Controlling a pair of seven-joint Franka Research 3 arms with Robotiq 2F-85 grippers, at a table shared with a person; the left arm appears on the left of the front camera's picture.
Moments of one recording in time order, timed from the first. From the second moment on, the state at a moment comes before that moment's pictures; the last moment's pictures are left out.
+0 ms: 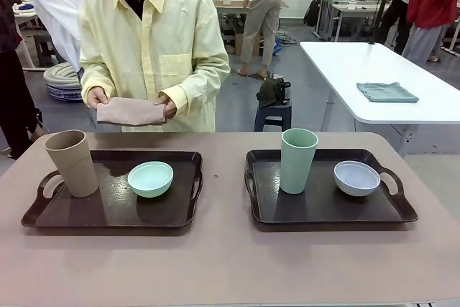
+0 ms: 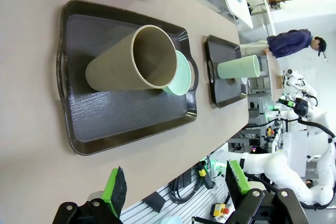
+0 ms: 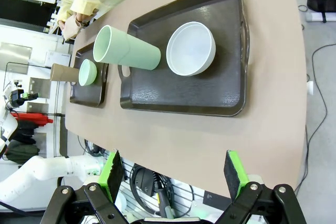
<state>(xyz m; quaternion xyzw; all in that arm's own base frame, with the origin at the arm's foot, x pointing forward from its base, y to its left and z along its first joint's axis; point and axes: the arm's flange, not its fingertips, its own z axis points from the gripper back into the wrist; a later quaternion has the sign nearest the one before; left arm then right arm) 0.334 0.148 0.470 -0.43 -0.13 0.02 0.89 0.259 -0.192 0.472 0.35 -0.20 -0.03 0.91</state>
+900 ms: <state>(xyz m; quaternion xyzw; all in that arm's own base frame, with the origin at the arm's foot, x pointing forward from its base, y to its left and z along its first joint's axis) 0.334 0.148 0.470 -0.43 -0.13 0.02 0.89 0.259 -0.192 0.472 0.35 -0.20 -0.03 0.91</state>
